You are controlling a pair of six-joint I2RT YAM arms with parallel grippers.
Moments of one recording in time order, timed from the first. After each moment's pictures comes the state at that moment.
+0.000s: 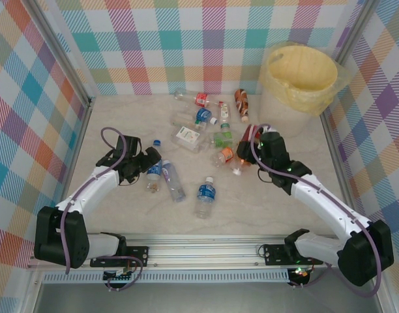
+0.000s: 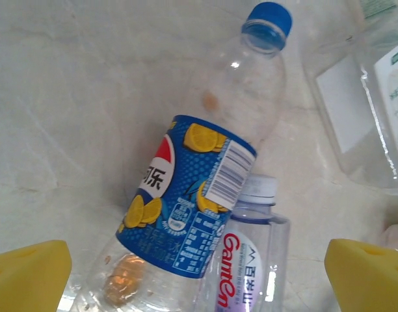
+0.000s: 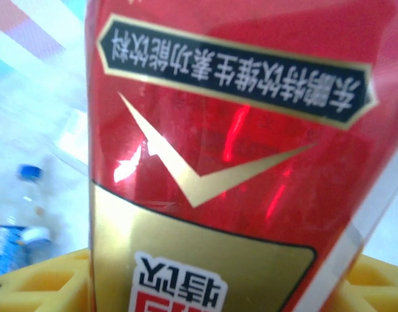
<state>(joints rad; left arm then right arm) -0.21 1.28 0.83 -0.50 0.05 -0.82 0.50 1.13 0.85 -0.27 0.11 0.56</state>
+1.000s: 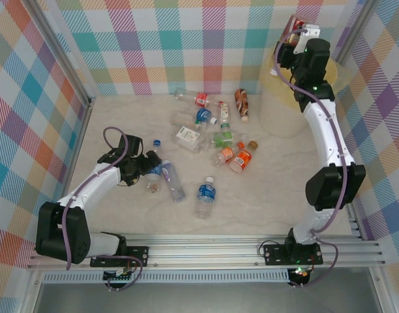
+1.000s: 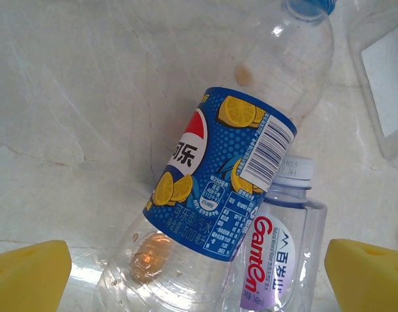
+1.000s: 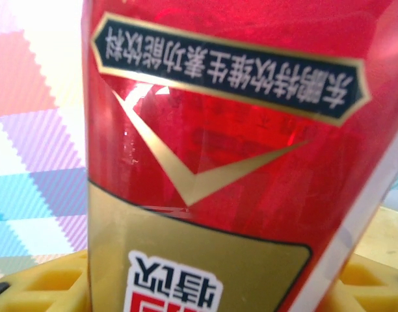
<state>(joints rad) -0.22 1.32 0.86 -0.61 0.03 -0.81 0.06 1.79 1.94 -0.22 0.01 0.11</state>
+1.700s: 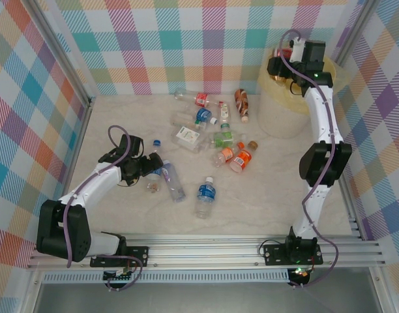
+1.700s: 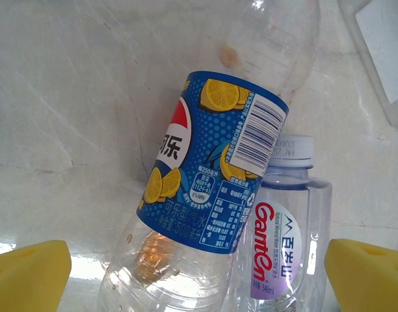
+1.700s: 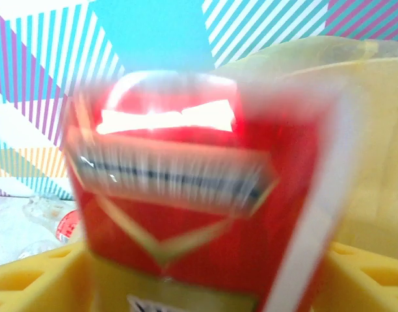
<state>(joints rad) -0.22 1.33 0.86 -0.61 0.07 -0.69 -0.02 2.12 2.28 -0.61 -0.28 0.10</state>
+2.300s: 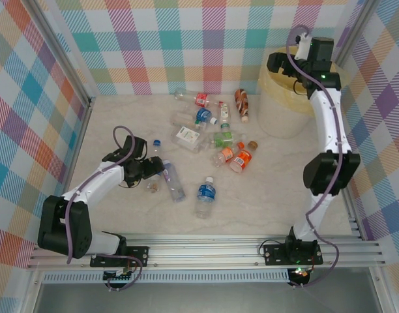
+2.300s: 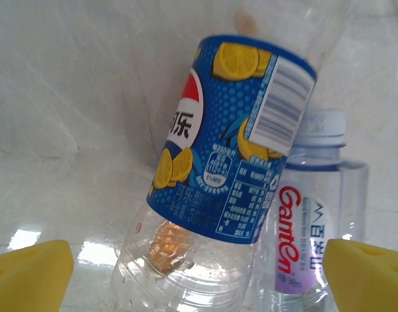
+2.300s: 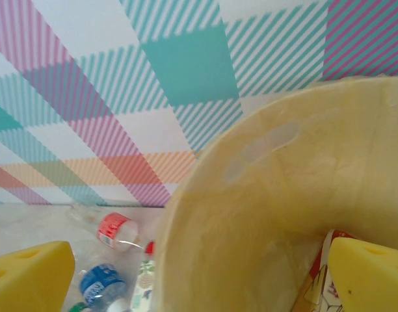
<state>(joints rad) -0.26 1.37 0.86 -0.65 0.03 -0.66 -0.02 1.91 2.14 -0.61 -0.29 0.18</state>
